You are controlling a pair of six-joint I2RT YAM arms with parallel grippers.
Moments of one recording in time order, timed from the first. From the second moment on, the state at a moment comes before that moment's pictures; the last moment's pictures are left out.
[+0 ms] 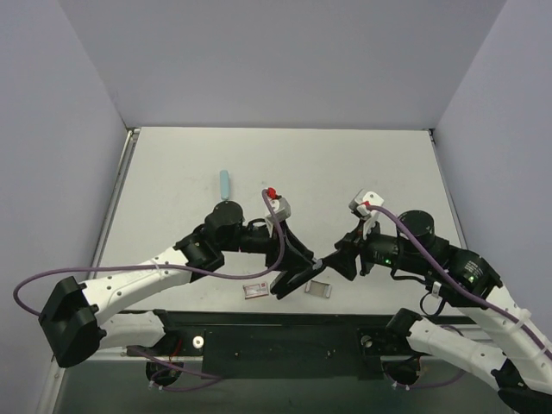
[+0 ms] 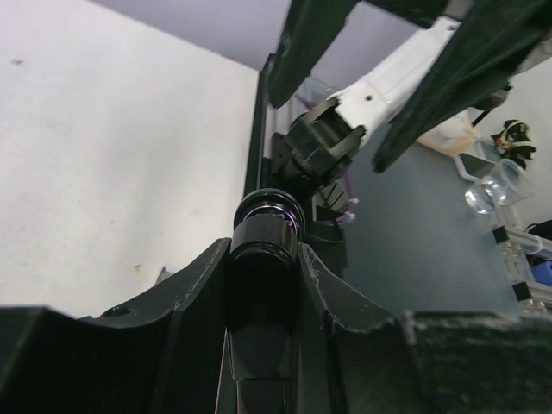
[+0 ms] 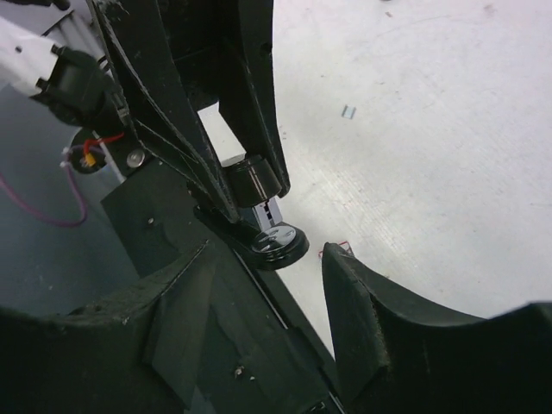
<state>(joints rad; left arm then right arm) -0.90 1.22 0.83 0.25 0.67 -0.36 0.80 0.73 1.06 -0.77 -0.21 0.16</state>
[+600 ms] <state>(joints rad) -0.97 1.02 0.68 0.42 0.78 -0.50 0.97 0.88 1.13 -0.81 -0.35 0.06</state>
